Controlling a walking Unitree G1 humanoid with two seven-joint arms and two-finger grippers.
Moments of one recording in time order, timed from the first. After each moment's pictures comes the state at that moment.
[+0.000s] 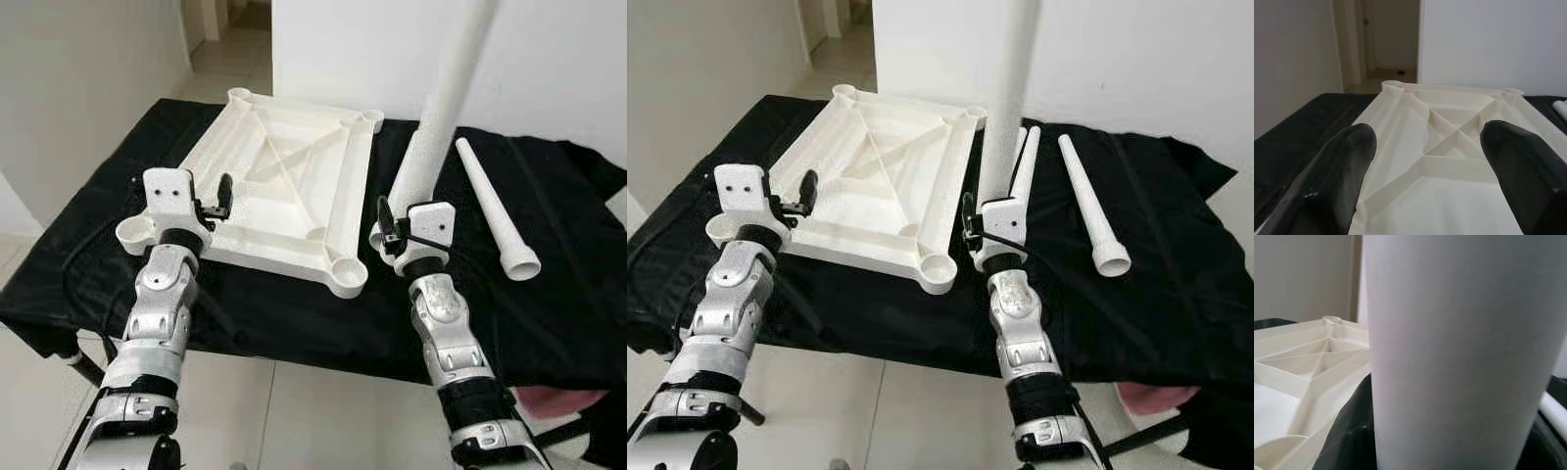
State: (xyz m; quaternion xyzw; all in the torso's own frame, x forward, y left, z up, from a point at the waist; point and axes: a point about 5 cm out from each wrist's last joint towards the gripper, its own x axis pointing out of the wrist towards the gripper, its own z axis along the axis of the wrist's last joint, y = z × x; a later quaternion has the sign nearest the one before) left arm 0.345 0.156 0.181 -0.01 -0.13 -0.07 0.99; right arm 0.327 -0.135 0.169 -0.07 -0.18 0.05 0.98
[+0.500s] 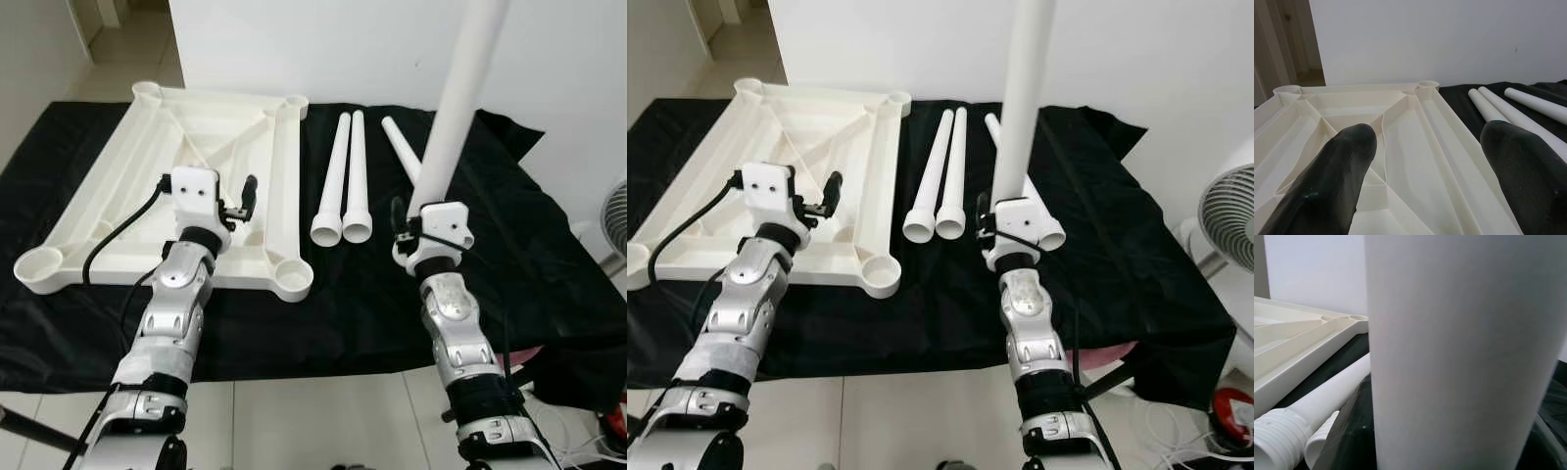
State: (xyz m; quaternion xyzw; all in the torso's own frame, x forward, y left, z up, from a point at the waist) left arm 0.345 0.143 0.184 0.01 -0.14 -0.10 0.98; right arm 0.328 -0.146 0.165 -0.08 -0.17 0.03 0.98
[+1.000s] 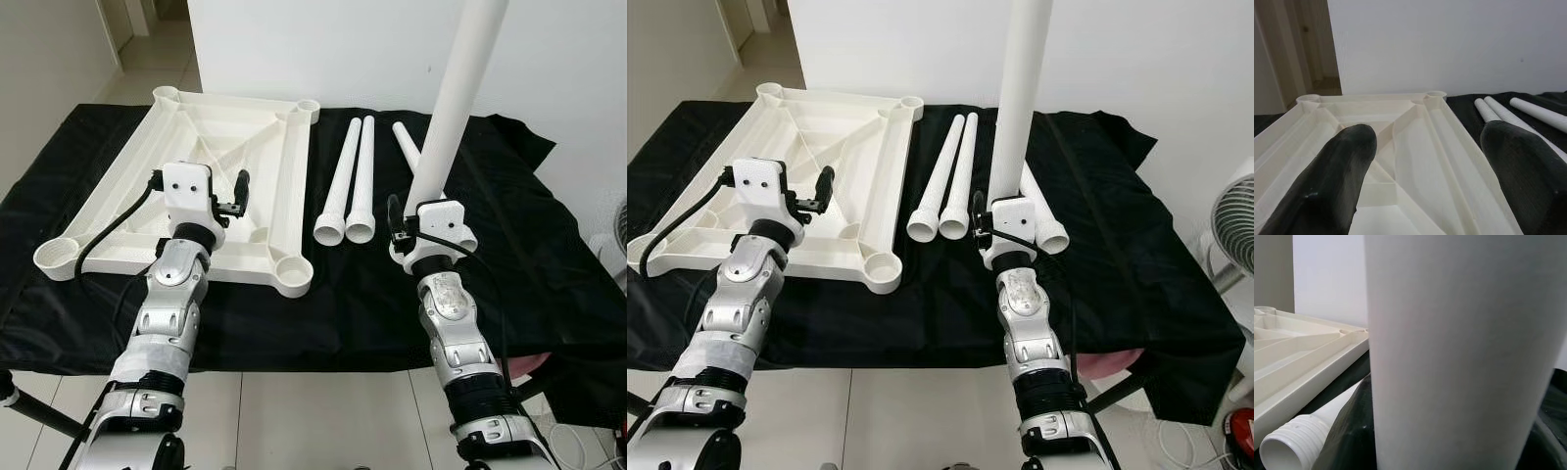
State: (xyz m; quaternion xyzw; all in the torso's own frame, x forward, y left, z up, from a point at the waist) left arm 0.346 0.146 0.187 0.01 -0.14 -0.10 0.98; right arm 0.328 -0.144 0.167 -0.08 -0.18 0.04 0.98
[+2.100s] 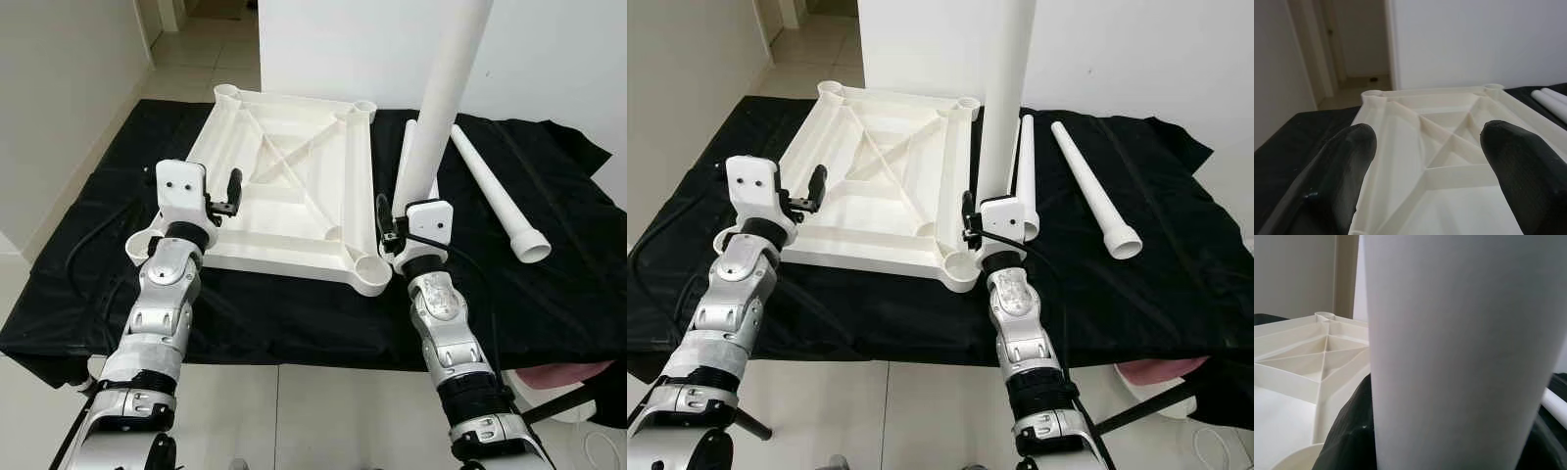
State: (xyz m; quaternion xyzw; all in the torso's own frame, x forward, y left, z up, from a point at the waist) left arm 0.345 0.142 0.187 0.04 -0.14 -0.11 0.98; right arm 0.328 -0.135 0.165 -0.08 -0.18 0.05 0.98
